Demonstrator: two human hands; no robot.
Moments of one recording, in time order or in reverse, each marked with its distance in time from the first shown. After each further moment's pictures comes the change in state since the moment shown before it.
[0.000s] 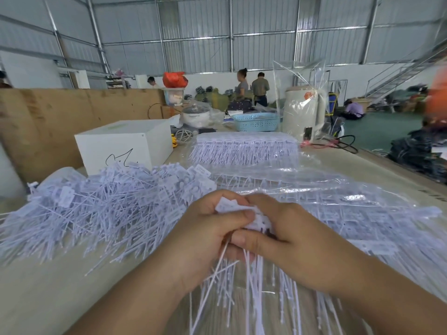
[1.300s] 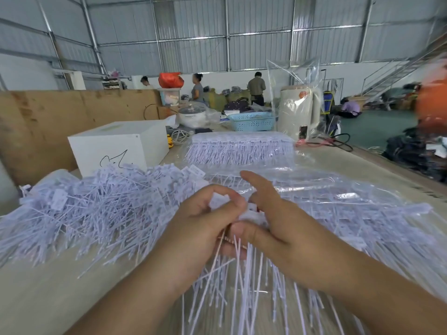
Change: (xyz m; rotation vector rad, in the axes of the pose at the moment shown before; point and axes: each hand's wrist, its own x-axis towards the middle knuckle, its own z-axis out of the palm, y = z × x) left_hand -0.003 0.004 0.007 0.053 -0.005 0.076; right_hand -0.002 -0.004 -0.001 0.030 0.006 -0.005
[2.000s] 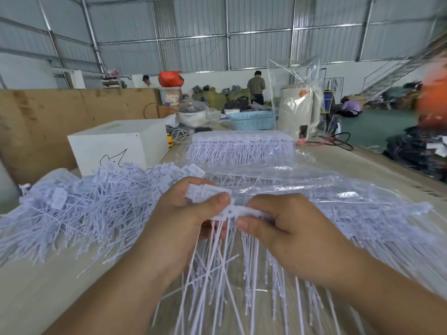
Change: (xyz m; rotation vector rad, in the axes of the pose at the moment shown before) left_hand 0.006 0.005 -0.012 -0.019 0.246 0.051; right_hand 0.002 0.000 -0.004 -0.076 0.119 0.062
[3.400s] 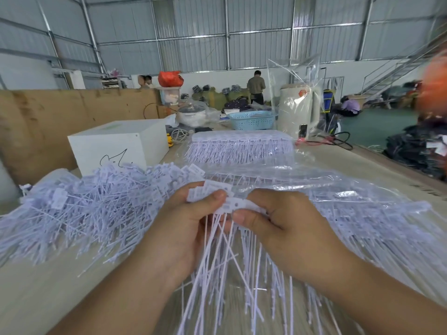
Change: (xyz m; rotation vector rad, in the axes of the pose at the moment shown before) left_hand -0.002 -0.005 0.004 -0.216 0.002 -0.151; right_hand 0.000 -0.002 0.008 0.014 0.155 -0.040
